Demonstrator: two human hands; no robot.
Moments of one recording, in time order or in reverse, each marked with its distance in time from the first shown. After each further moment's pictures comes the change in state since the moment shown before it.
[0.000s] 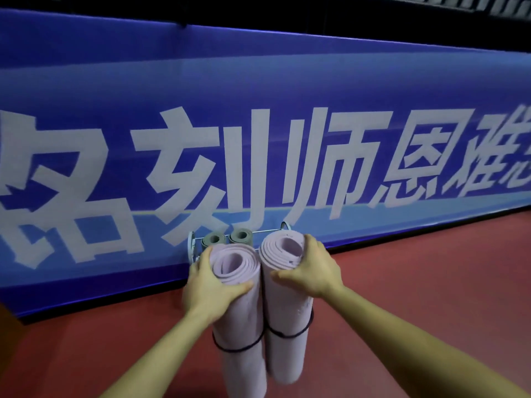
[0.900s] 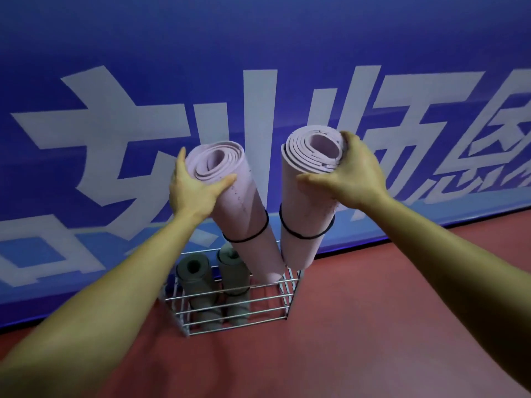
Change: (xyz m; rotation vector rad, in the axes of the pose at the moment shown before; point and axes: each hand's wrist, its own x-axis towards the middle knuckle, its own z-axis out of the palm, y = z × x) left_hand 0.510 0.092 0.133 -0.199 0.220 0.022; right_hand 0.482 -0.022 -0.055 0.086 0.222 -0.180
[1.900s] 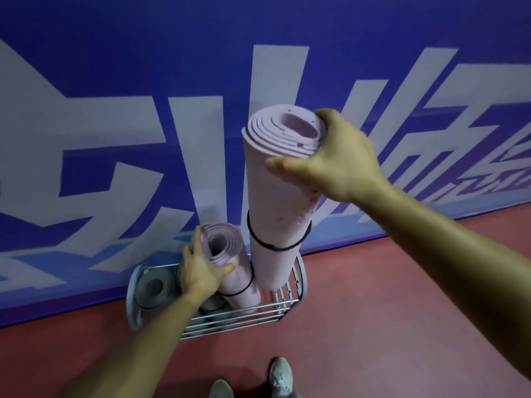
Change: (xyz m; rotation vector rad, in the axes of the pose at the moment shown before) left_hand 0.056 -0.180 0.126 0.333 -0.355 -0.284; right_hand 0.172 -0.027 0.106 -0.112 -0.162 -0.013
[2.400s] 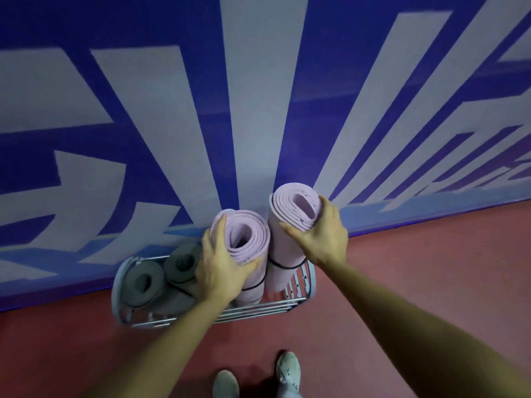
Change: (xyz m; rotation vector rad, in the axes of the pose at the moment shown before) left_hand 0.027 0.031 0.080 0.017 0.129 0.187; right_hand -0.010 0.203 0.211 0.099 -0.107 0.345
